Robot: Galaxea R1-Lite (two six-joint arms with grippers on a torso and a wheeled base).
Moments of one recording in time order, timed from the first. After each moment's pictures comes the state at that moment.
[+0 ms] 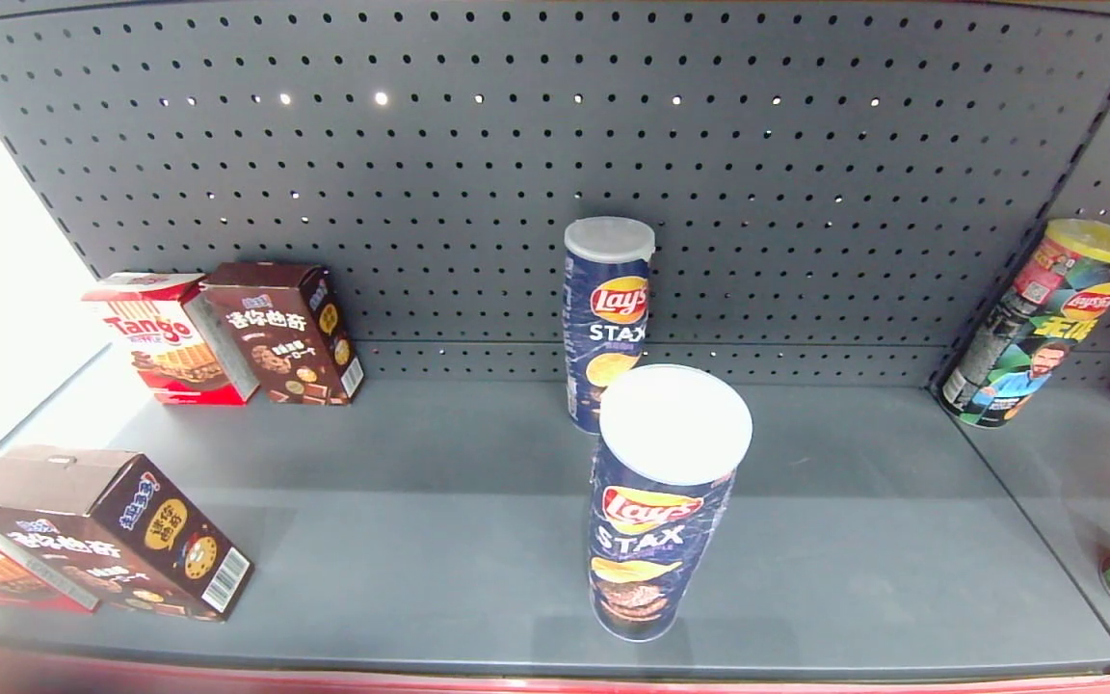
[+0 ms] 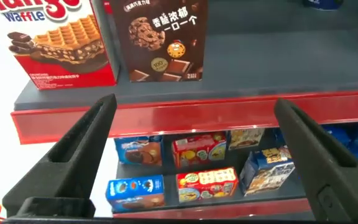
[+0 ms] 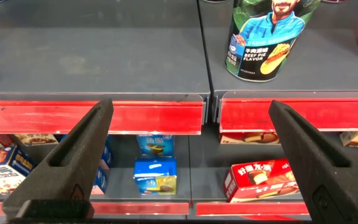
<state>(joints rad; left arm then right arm) 0.00 0.01 0.00 -0.06 -0.10 0.00 0.00 0.01 0.00 0.00 -0.03 0.00</state>
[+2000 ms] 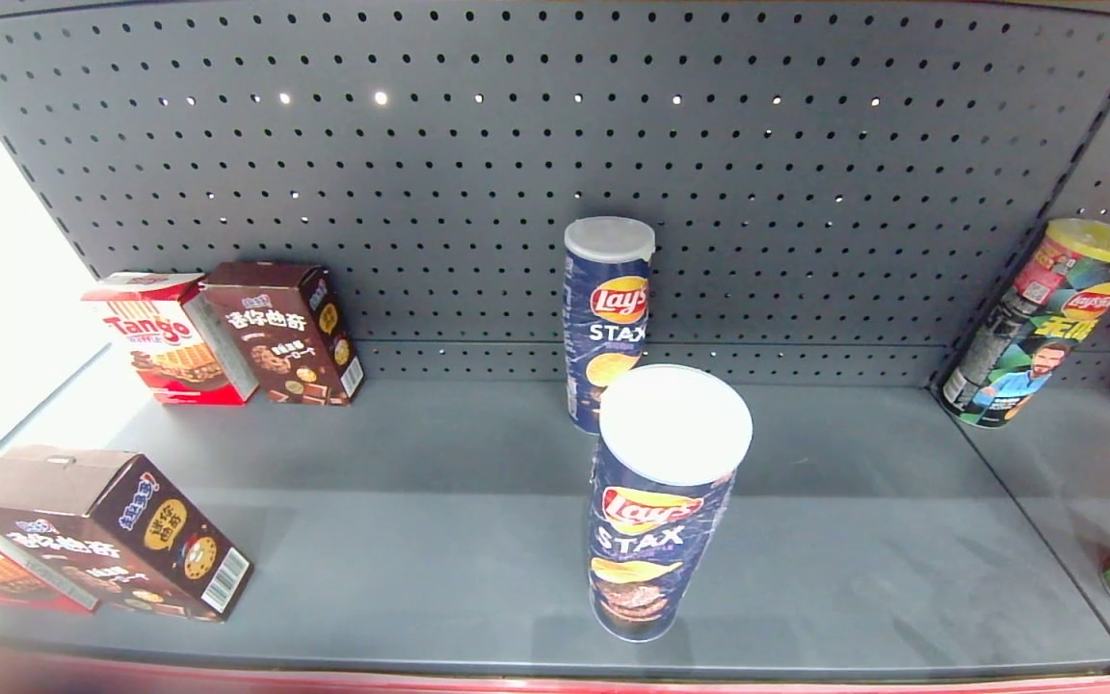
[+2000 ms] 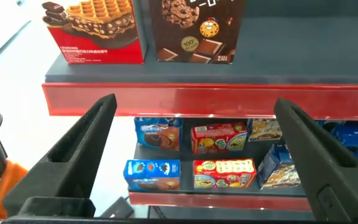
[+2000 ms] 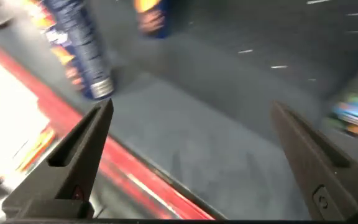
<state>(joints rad) 0.00 0.00 -0.01 0.02 0.02 0.01 0.34 0.73 -0.57 -0.02 0.23 -0.17</state>
